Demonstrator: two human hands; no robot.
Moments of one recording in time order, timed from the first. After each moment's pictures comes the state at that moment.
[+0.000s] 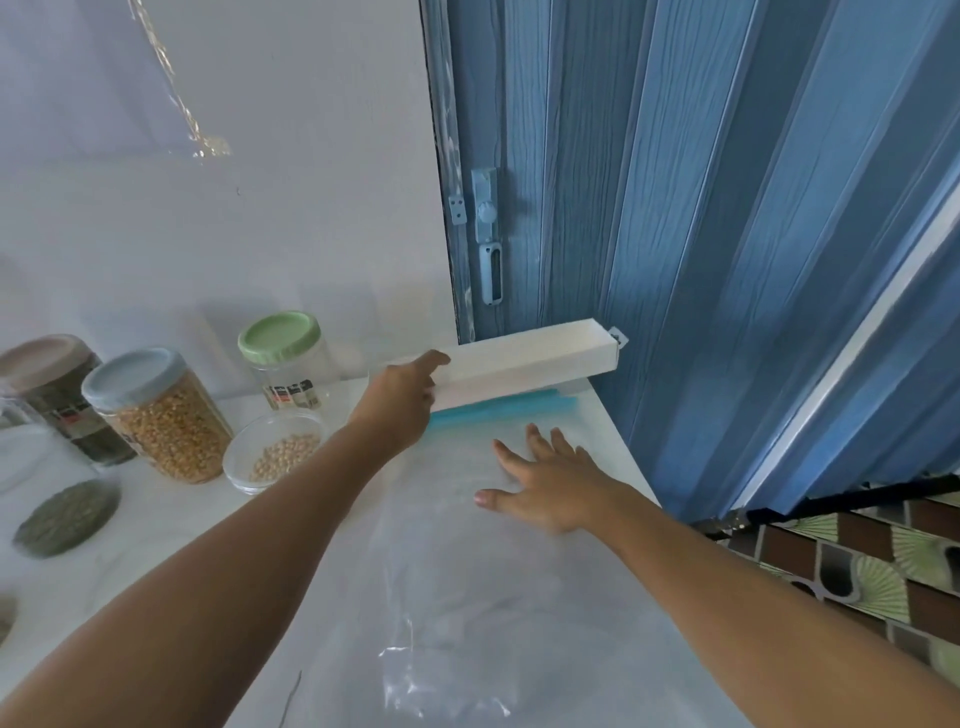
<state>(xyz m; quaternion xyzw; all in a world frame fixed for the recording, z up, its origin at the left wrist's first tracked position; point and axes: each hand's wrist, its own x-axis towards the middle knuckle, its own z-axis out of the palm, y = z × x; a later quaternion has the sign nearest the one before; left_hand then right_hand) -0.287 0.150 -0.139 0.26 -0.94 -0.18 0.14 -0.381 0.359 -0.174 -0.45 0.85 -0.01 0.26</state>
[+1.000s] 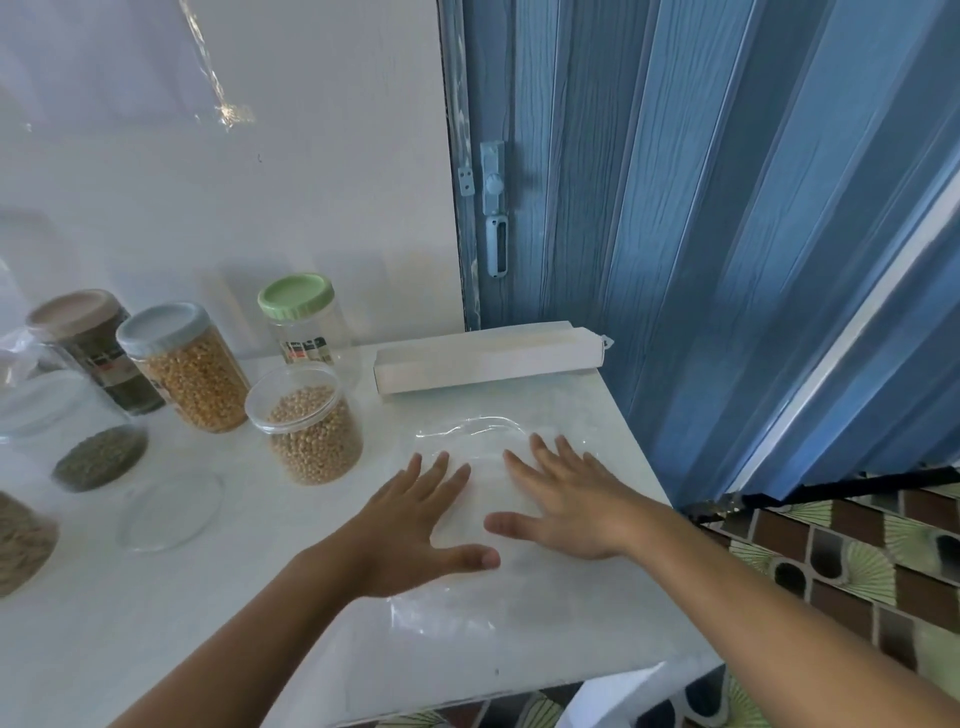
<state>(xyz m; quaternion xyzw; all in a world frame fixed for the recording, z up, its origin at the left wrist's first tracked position) -0.156 0.257 -0.190 0.18 -0.95 -0.19 -0.16 -0.339 0.428 -0.175 -0.51 0.82 0.00 0.27</state>
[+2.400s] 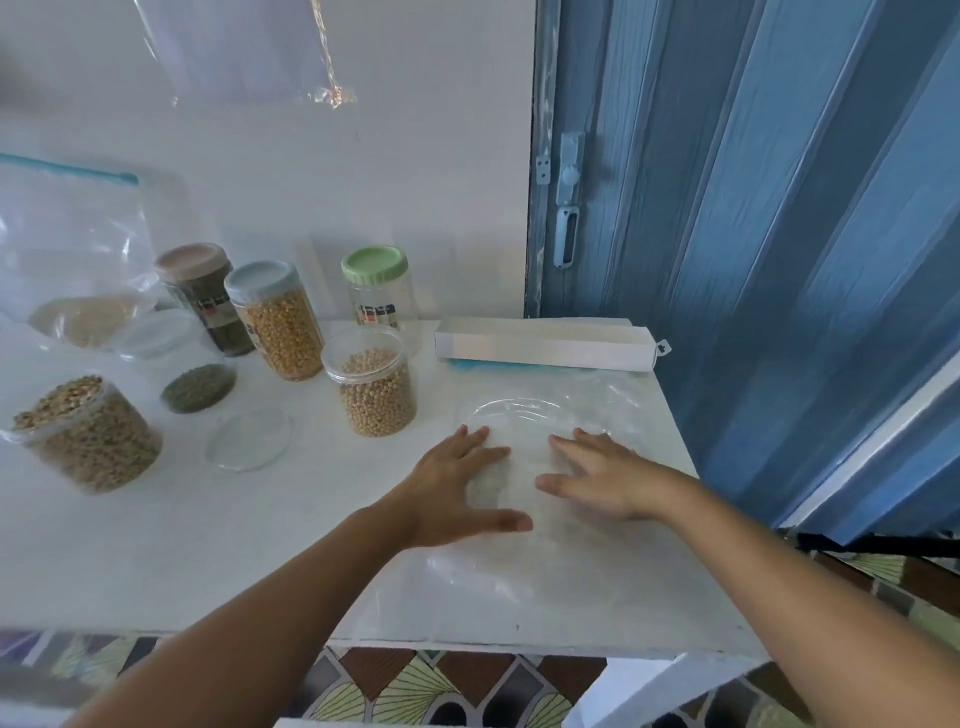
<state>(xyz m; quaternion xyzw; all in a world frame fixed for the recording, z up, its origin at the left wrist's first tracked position) -0.150 0.267 -0.204 0.23 -0.94 -0.27 -0.02 -0.354 0.418 -0.175 -0.49 0.82 -0.06 0.30</state>
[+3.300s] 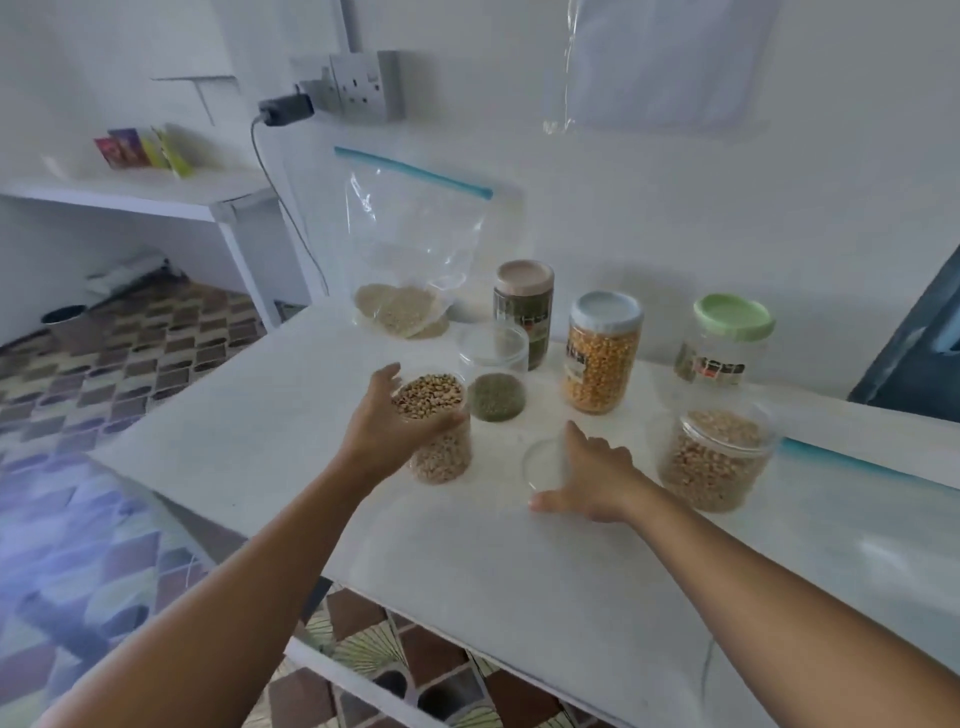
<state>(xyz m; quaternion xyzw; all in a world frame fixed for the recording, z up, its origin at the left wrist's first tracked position) 0.174 0.032 -0.136 0.56 -0.67 -0.38 0.32 -0.081 0.123 -0.167 -0.56 0.78 -0.01 0.26</state>
